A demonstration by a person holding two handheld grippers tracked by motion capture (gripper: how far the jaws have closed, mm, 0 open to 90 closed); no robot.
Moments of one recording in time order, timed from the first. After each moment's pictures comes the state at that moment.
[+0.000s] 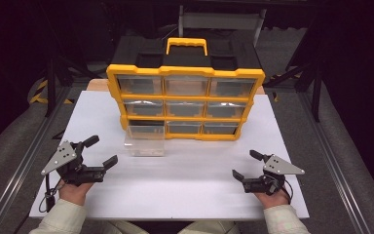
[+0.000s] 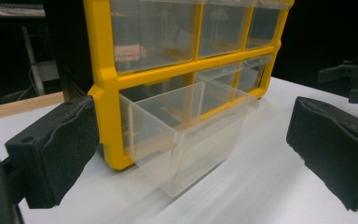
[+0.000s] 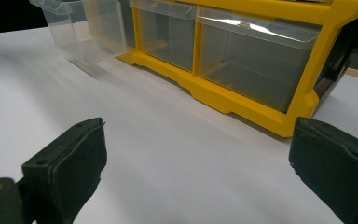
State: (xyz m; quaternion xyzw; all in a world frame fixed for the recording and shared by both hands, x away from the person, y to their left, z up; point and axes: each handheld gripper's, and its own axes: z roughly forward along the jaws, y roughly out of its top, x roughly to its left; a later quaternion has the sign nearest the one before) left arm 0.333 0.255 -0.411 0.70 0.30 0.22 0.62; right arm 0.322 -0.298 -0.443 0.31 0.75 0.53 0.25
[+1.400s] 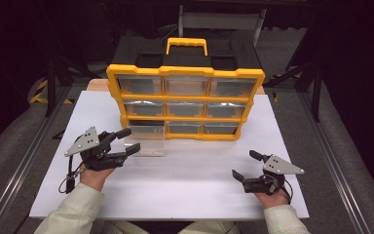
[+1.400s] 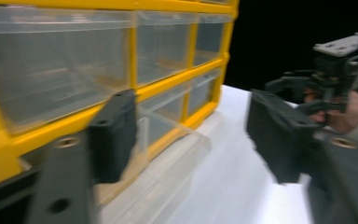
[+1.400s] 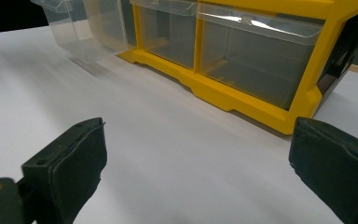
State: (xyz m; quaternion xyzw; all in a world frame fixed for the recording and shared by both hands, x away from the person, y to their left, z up) left arm 0.365 0.206 -0.391 0.72 0.21 0.14 0.64; right arm 0.323 -0.298 -0.444 0.31 0.75 0.53 0.25
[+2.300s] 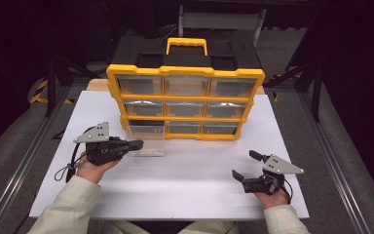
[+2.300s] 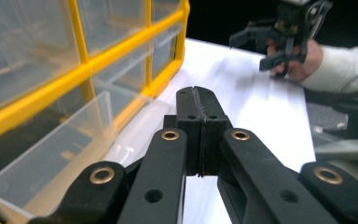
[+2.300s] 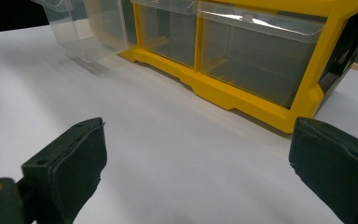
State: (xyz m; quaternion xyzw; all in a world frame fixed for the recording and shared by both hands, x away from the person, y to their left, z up) left arm 0.382 0.198 -0.378 0.80 0.16 0.07 0.57; right arm 0.323 -0.298 -0.445 0.31 0.75 0.53 0.24
